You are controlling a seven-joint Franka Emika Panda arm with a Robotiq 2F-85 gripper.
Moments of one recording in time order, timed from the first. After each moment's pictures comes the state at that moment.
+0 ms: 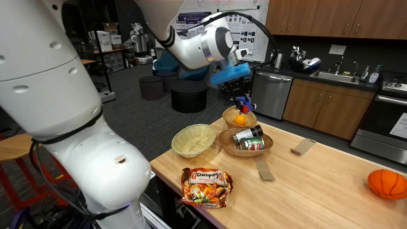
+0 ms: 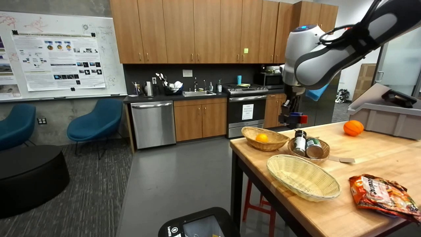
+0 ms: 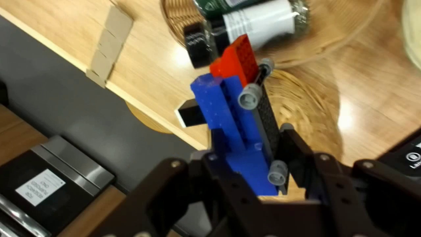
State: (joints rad) arm -0.07 -0.22 -0.02 -2.34 -0.49 2.42 -0.11
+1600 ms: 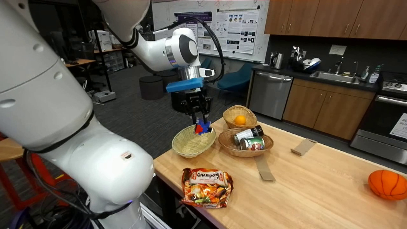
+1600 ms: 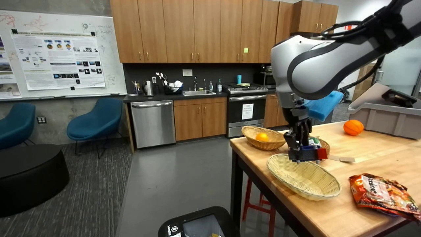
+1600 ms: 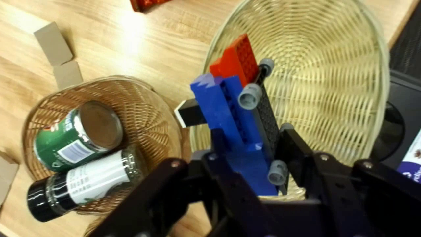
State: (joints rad) arm 0.06 -0.35 0.12 -2.51 -0.28 2.02 0.09
